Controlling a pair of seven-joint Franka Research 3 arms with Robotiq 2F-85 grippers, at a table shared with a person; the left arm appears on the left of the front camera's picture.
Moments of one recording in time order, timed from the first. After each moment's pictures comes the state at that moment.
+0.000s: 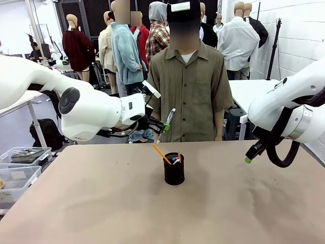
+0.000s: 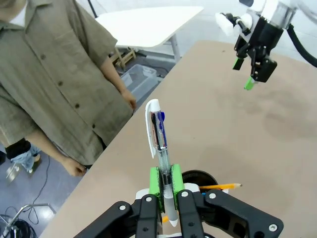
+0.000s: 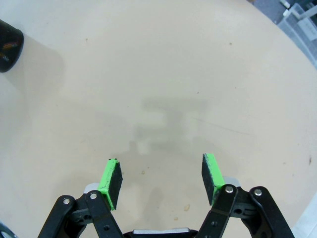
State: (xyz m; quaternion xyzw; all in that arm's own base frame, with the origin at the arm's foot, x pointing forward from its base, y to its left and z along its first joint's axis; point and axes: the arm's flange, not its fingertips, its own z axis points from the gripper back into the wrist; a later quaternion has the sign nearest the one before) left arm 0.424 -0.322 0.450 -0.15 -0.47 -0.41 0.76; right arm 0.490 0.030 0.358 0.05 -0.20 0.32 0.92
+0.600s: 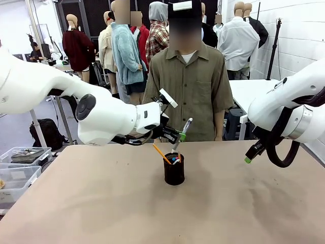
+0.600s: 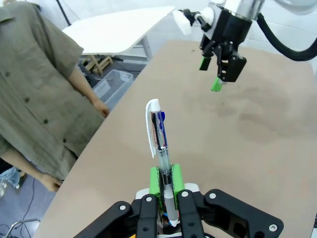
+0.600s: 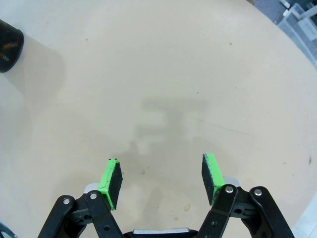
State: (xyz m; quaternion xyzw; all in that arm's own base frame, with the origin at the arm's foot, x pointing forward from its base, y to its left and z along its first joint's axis) left arm 0.409 -0.370 0.427 -0.18 -0.45 -0.46 0.74; right arm 0.490 0.030 0.358 0.05 -0.20 0.32 0.92
